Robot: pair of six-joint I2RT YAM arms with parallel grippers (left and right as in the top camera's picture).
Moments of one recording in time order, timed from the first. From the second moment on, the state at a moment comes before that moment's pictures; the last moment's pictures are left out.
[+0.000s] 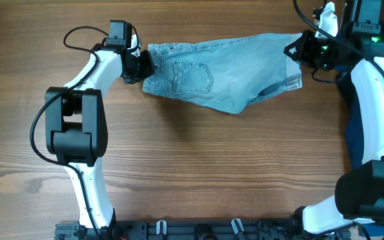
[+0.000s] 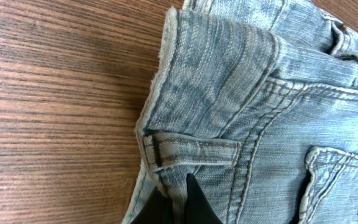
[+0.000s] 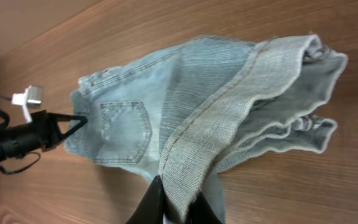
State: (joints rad) left arm -0.10 2.21 1.57 -0.57 0.32 -0.44; right arm -0.12 1.71 1.62 -0.95 -0.48 0.19
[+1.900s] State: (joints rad) left arm -0.12 2.21 1.58 -0.53 0.30 -0.43; right arm 0.53 2.14 1.62 -0.25 -0.48 0.35
